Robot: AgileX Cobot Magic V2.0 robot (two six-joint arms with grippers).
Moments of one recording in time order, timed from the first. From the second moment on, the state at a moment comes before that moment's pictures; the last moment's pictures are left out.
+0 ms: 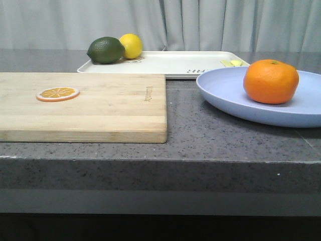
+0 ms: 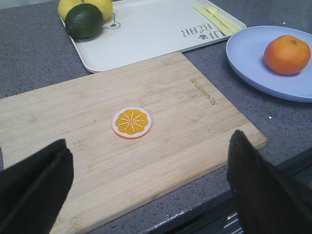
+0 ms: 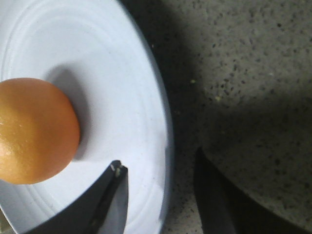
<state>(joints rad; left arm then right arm) -0.50 0.55 -0.69 0.00 0.64 0.01 -0.41 1.55 -1.04 0.75 1.04 -0.39</state>
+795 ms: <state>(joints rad) -0.50 0.55 -0.69 0.00 0.64 0.01 -0.38 1.59 -1.04 0.75 1.00 -0.39</state>
